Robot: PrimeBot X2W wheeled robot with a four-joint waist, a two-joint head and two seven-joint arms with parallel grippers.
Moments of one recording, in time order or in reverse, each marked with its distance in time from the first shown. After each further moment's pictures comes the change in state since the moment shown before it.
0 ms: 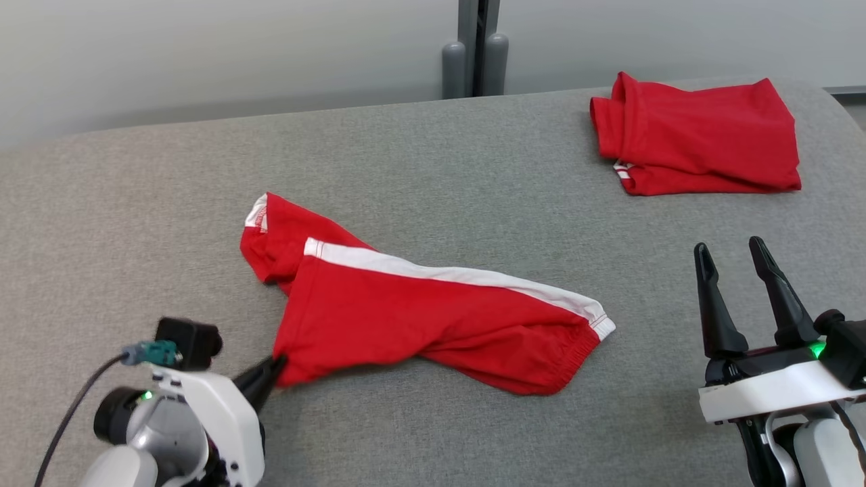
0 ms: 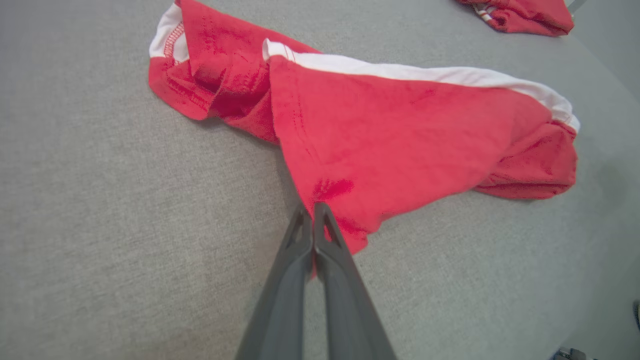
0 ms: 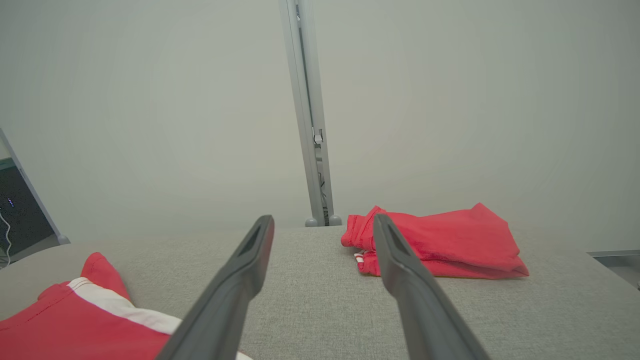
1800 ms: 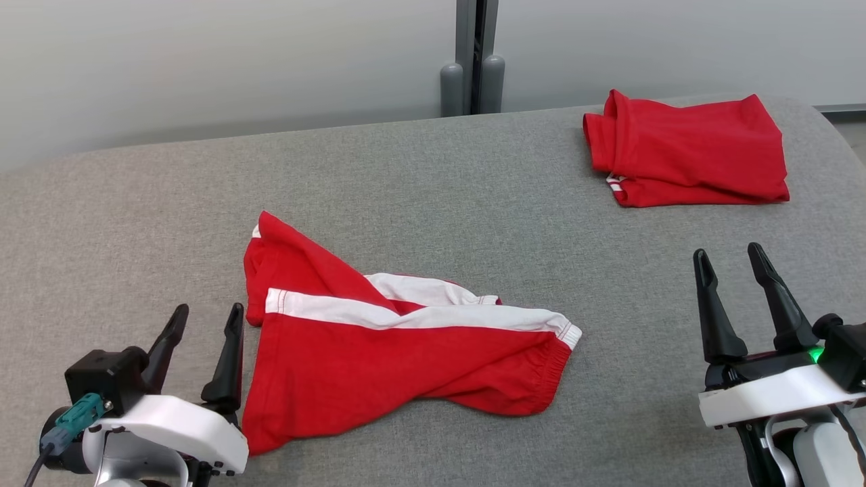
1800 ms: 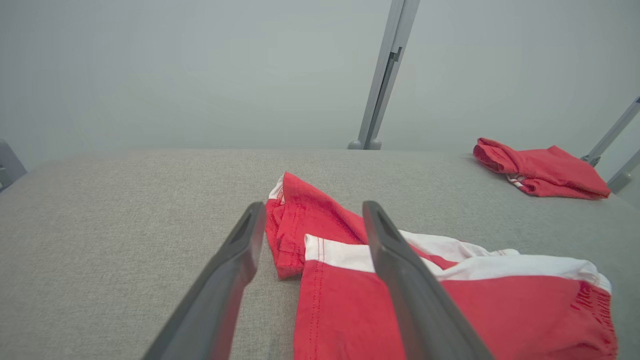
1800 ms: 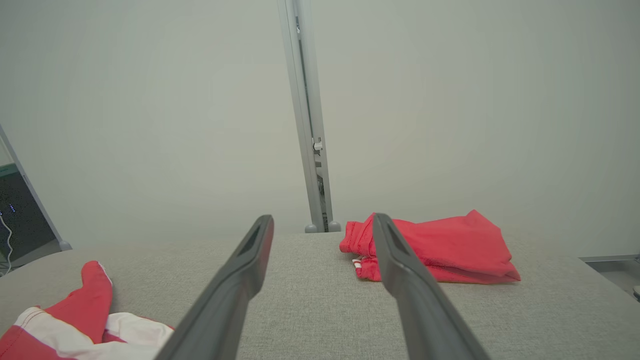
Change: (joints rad) left arm 0.148 -0.054 0.102 -0.194 0.119 0.247 -0.365; right arm 0.010 -0.008 0.006 0.009 0.009 0.000 0.000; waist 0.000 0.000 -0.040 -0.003
